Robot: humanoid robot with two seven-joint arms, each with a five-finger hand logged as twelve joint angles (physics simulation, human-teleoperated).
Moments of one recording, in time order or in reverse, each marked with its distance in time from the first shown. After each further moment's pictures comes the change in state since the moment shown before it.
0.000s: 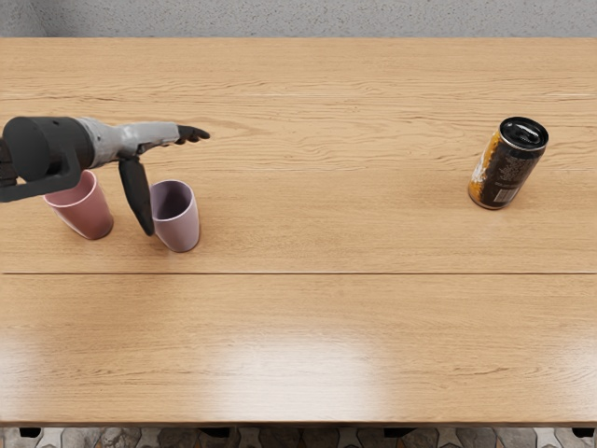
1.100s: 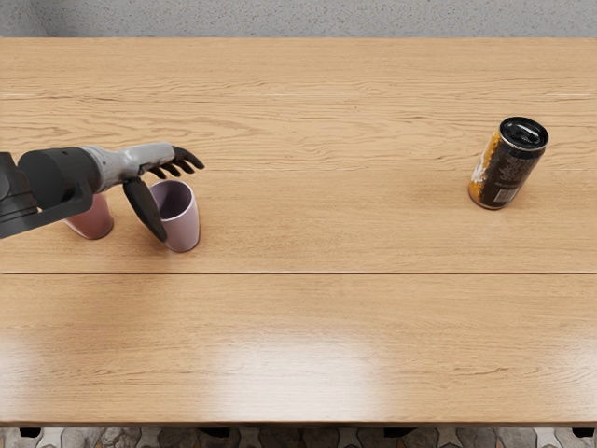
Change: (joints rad) left arm 0.087 -0.030 0.030 0.027 0.014 0.139 0.000; right arm 0.002 0.000 0.000 0.000 0.000 0.000 0.000
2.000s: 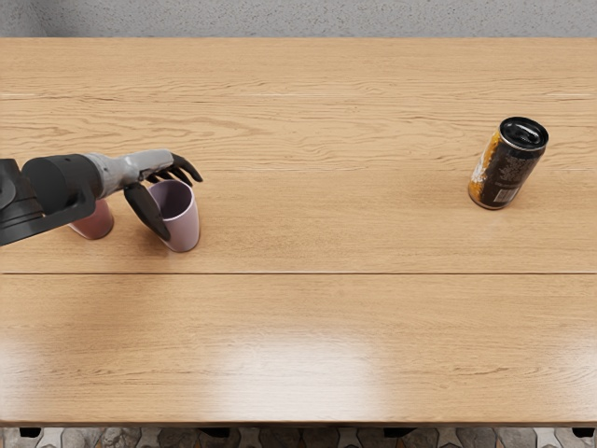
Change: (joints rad) left arm 0.023 -0.017 0.000 0.027 0.000 0.011 0.000; right arm 0.000 0.000 0.000 0.000 0.000 0.000 0.000
